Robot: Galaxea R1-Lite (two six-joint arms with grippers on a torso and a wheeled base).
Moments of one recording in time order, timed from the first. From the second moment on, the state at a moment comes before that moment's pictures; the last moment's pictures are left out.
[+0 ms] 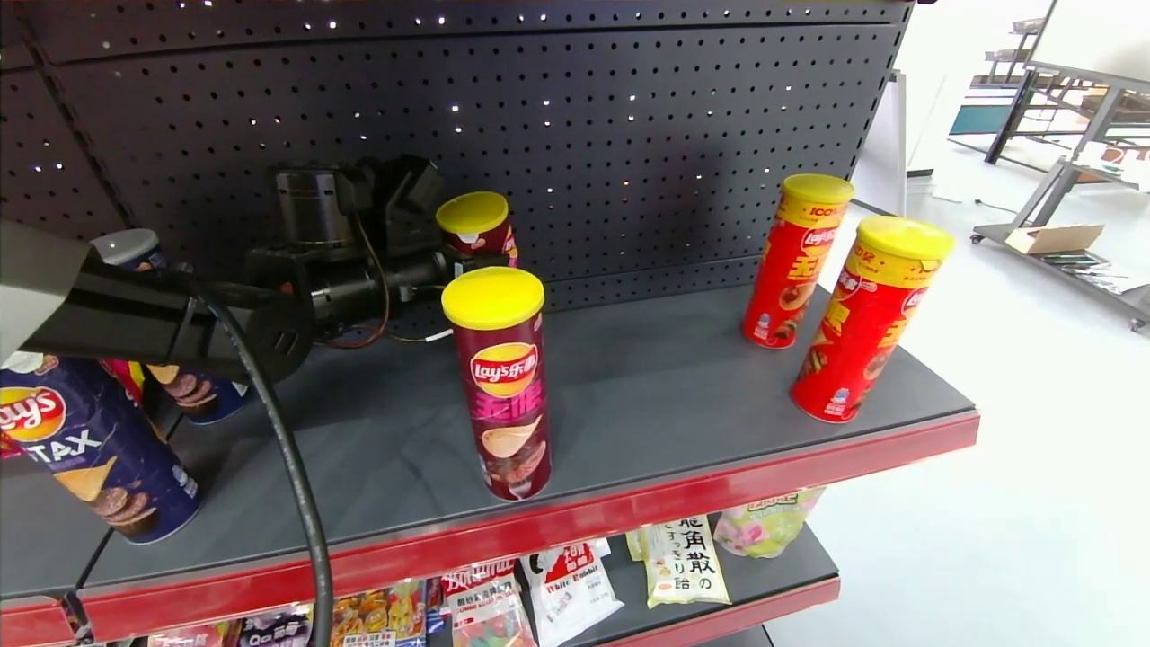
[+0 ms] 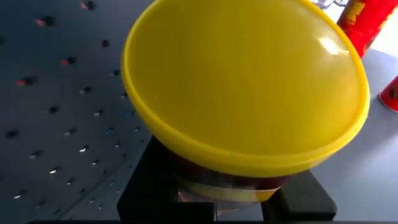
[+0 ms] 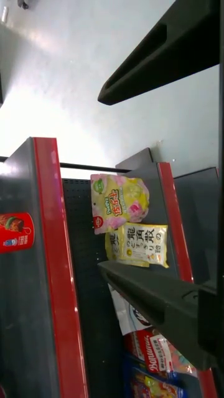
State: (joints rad) left arm -0.31 1.98 -1.23 -0.60 -0.34 0.08; right arm 0.00 0.00 0.00 0.00 0.00 0.00
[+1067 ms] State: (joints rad) left arm -0.33 1.92 -1.22 -0.51 -0.35 0.08; right arm 0.00 0.00 0.00 0.00 0.00 0.00
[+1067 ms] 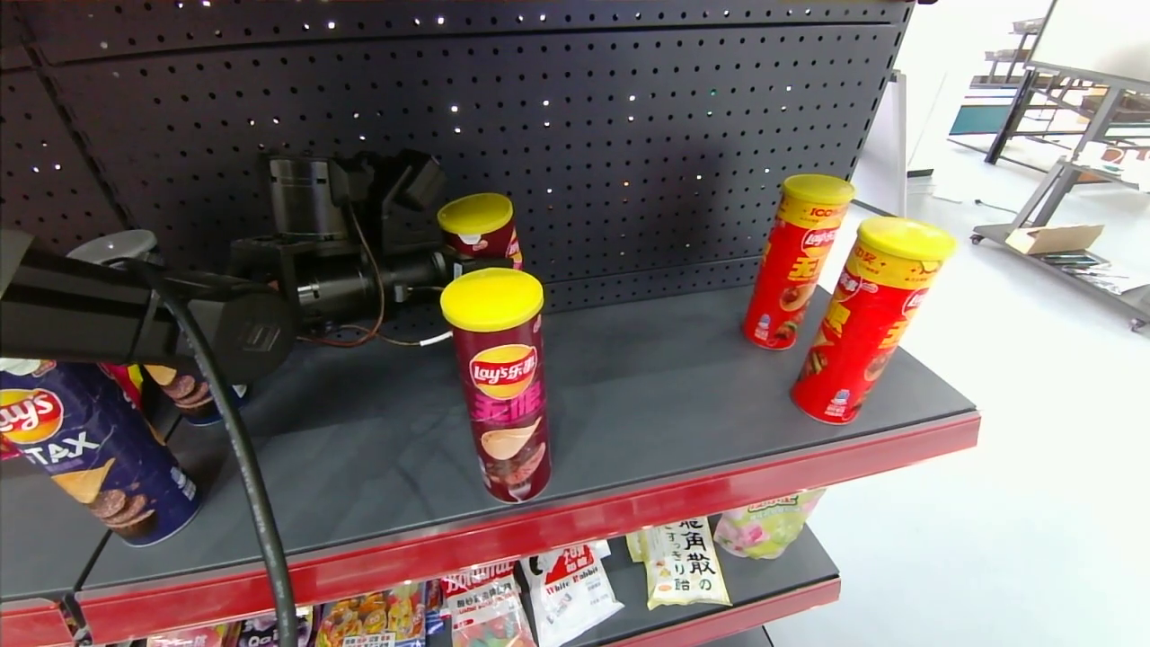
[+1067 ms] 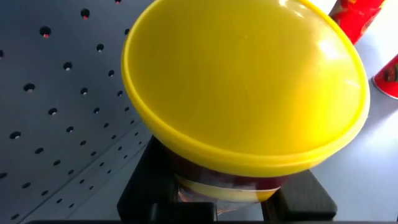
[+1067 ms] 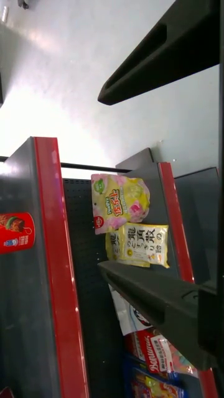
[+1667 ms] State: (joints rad) left arm -0.33 1.94 -1.21 -0.51 -0.35 0.08; right arm 0.00 0.00 0.00 0.00 0.00 0.00
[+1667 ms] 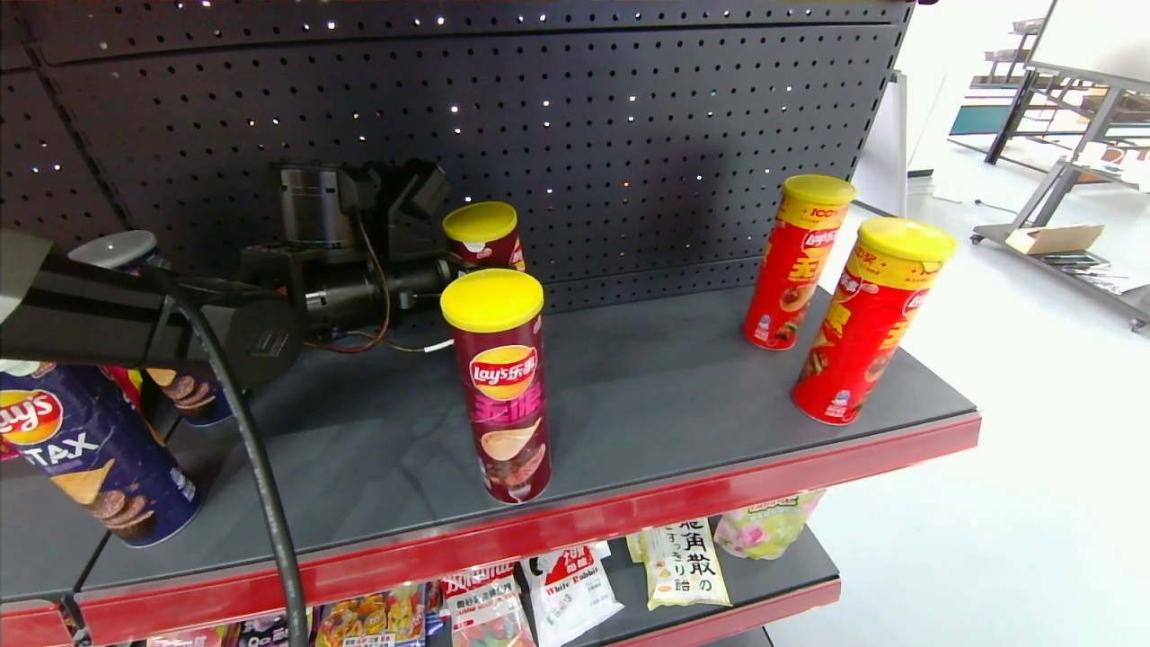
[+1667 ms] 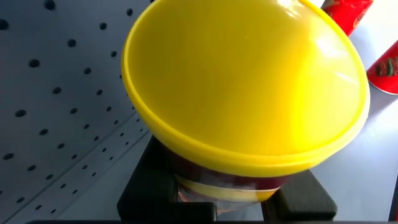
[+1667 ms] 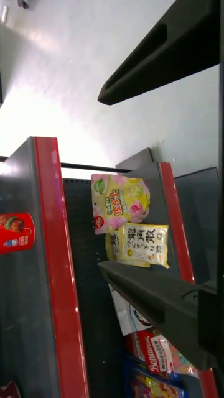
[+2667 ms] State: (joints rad) left arm -0.33 1.90 -1.13 -0.51 -0.35 0.10; right arm 0.00 0.00 0.00 0.00 0.00 0.00
